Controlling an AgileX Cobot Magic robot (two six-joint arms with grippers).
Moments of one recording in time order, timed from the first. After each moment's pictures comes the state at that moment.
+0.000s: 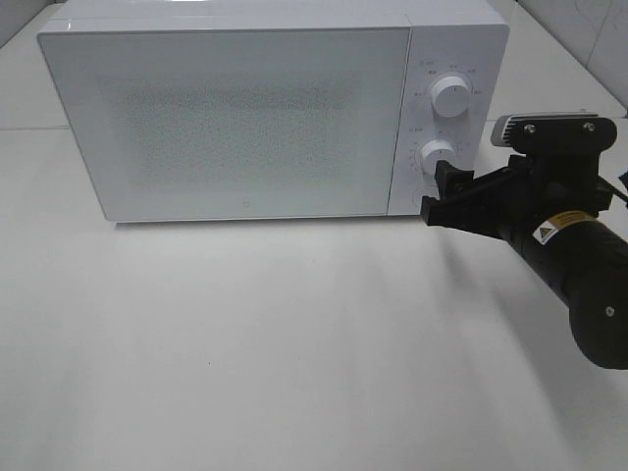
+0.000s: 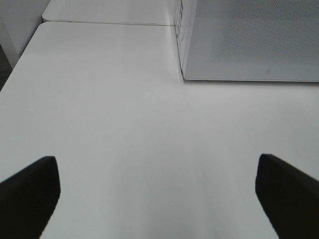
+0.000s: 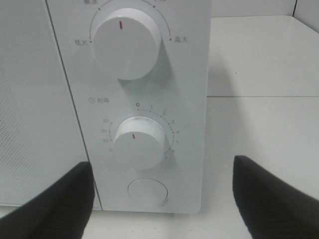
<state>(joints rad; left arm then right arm) -0.02 0.00 -0.52 -0.05 1.07 0.01 0.47 1.84 -0.43 0.35 -1.21 -0.11</state>
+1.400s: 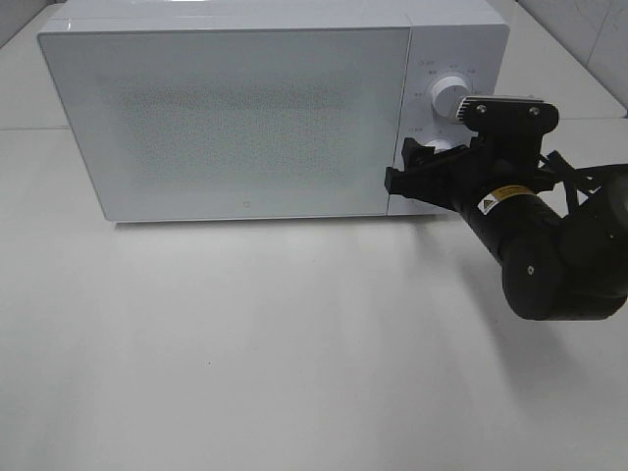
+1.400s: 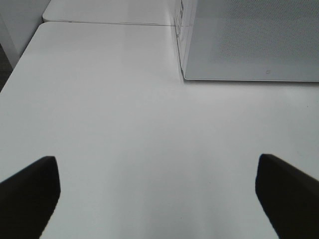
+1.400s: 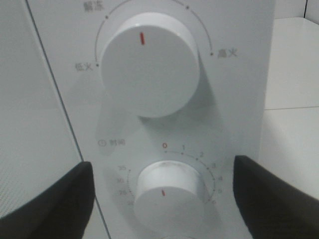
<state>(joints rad) -0.02 0.00 -0.52 -0.05 1.07 0.01 0.47 2.00 -0.63 0.35 -1.21 -0.06</state>
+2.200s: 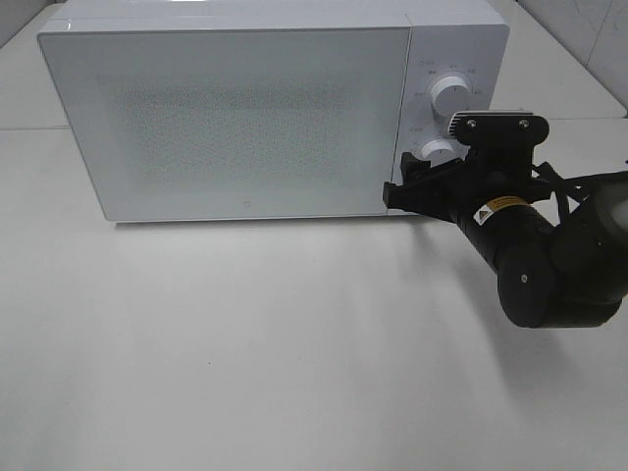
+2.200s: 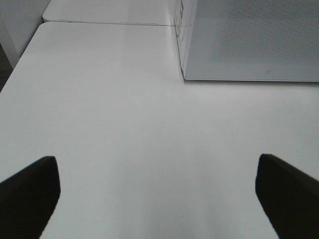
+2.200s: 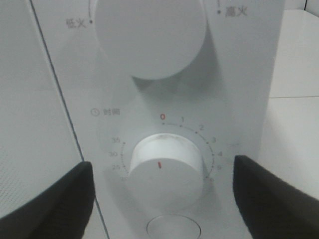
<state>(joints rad) -0.02 0.00 -0.52 -0.05 1.07 0.01 0.47 2.04 -0.64 0.36 -1.21 -0.08</state>
